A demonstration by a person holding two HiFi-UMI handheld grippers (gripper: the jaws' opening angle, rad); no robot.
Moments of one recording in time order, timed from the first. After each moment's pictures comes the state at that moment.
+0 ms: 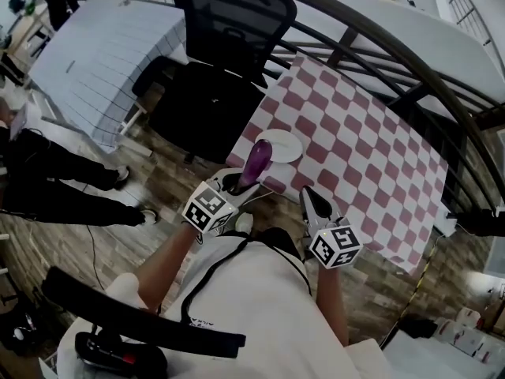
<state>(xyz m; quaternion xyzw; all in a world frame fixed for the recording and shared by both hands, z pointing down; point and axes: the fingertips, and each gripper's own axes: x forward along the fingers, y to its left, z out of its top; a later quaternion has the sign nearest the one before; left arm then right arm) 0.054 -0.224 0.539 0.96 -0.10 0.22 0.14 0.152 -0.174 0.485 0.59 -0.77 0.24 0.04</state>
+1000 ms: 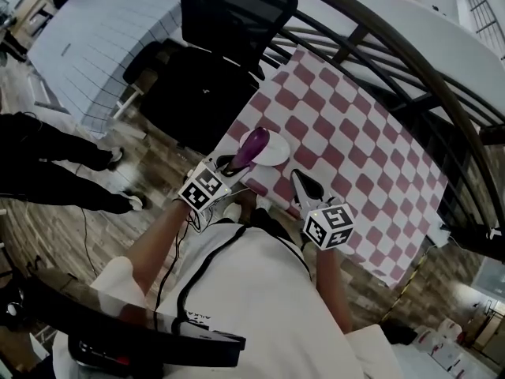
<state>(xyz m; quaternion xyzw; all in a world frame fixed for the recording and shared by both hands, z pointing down) 0.108 -0.292 0.589 0.94 -0.12 0.30 0.11 0.207 -0.249 0.515 0.52 -0.81 0.26 0.09</state>
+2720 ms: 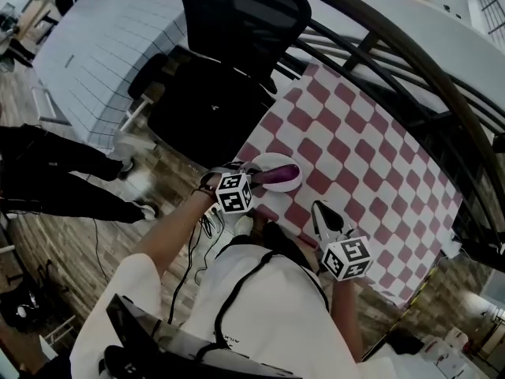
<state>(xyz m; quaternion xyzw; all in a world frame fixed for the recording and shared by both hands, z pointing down) 0.136 -0.328 0.716 0.88 0.05 0.48 -0.06 0.241 -0.260 0.547 0.54 -0.78 0.30 0.13</state>
